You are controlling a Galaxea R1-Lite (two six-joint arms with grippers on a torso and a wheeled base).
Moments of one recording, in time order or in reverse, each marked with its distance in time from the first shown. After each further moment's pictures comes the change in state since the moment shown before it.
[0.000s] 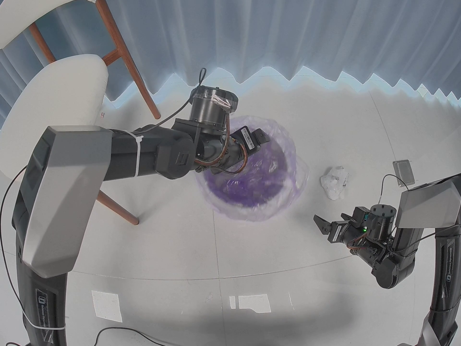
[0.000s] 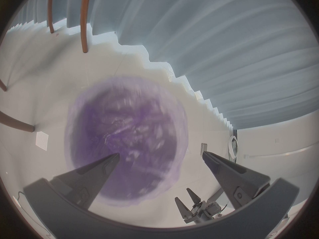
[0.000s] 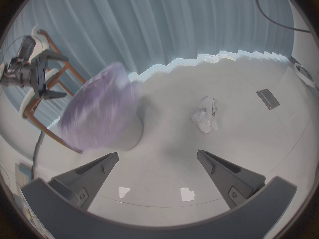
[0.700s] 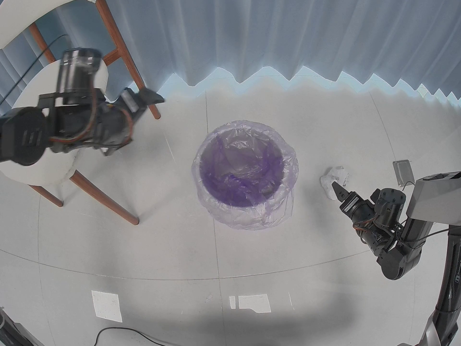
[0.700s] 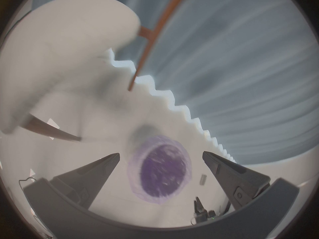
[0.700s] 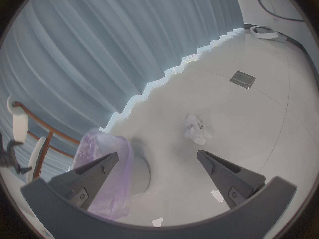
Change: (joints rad) left arm 0.266 -0.582 0.542 -0.057 0.019 -0.099; right arm 0.003 -0.113 -0.038 0.001 -0.201 0.434
